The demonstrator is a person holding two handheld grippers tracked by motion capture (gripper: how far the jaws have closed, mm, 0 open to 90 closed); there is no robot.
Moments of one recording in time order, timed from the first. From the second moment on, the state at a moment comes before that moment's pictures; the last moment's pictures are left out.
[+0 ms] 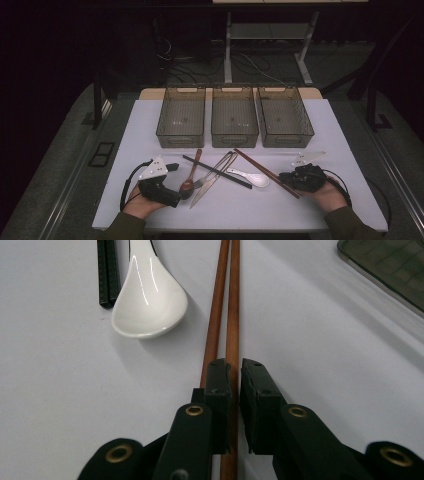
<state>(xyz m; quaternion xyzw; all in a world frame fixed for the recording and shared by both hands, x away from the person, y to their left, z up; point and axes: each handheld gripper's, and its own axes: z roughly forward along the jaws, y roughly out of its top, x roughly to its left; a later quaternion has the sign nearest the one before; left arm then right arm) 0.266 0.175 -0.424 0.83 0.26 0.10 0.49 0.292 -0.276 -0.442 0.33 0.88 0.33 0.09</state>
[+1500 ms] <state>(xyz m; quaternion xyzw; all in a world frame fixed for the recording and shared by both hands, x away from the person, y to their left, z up) 0.265 0.176 -0.422 0.82 0.26 0.10 0.49 0.292 -0.284 -0.435 0.34 0.87 0.35 0.10</state>
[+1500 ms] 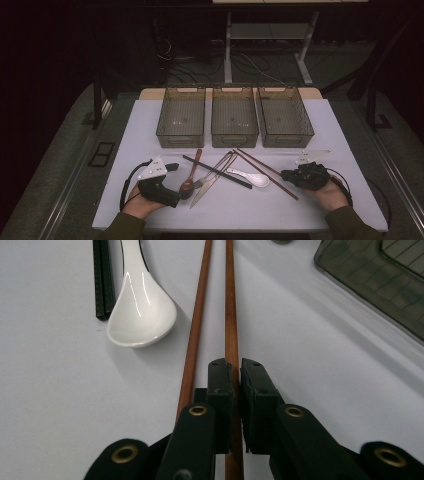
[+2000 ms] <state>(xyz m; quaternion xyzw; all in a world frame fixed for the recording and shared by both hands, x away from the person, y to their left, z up) 0.265 0.176 -0.422 0.82 0.26 0.10 0.49 0.288 -0.295 -0.425 0.34 0.86 0.38 0.10</state>
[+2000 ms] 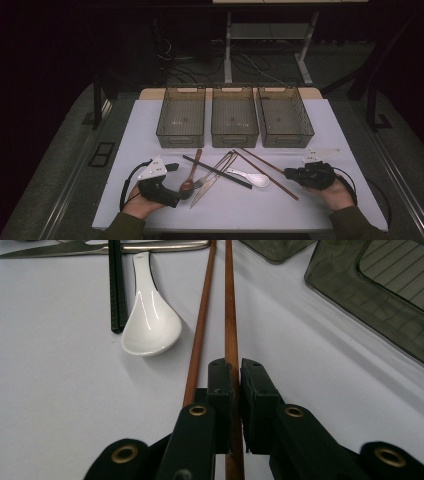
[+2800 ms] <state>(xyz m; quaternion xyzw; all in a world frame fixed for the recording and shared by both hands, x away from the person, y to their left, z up) 0.272 0.180 -0.433 0.82 0.26 0.08 0.50 0.282 -0.297 -0.413 0.32 0.85 0.41 0.08</state>
